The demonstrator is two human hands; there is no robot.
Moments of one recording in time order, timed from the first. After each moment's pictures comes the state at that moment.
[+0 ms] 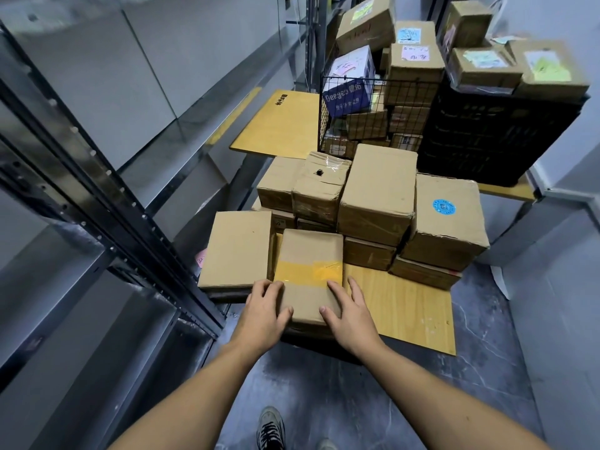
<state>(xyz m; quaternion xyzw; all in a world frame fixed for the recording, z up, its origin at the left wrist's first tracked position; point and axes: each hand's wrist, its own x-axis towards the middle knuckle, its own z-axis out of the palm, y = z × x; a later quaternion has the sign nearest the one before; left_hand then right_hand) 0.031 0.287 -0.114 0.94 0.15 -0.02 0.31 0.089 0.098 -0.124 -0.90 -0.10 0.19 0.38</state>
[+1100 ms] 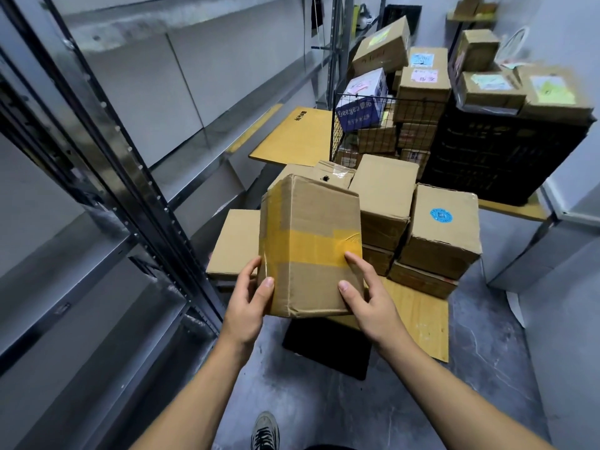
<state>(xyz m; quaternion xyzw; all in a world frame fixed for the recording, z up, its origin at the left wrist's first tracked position) -0.015 0.257 -0.063 0.66 0.20 0.17 0.70 0.077 0.049 -0.054 -0.78 -0.20 0.10 0.58</state>
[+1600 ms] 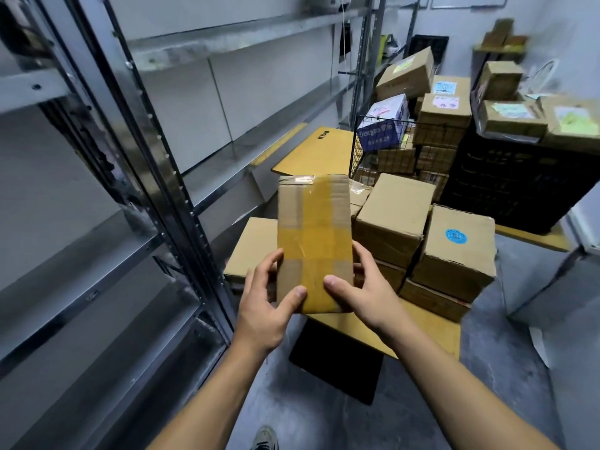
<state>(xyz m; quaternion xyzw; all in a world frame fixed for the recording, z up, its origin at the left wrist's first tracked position) -0.029 0.233 -0.027 0.78 0.15 0.29 0.53 0.085 0.069 -0.003 -0.77 -0.23 0.20 0.57</state>
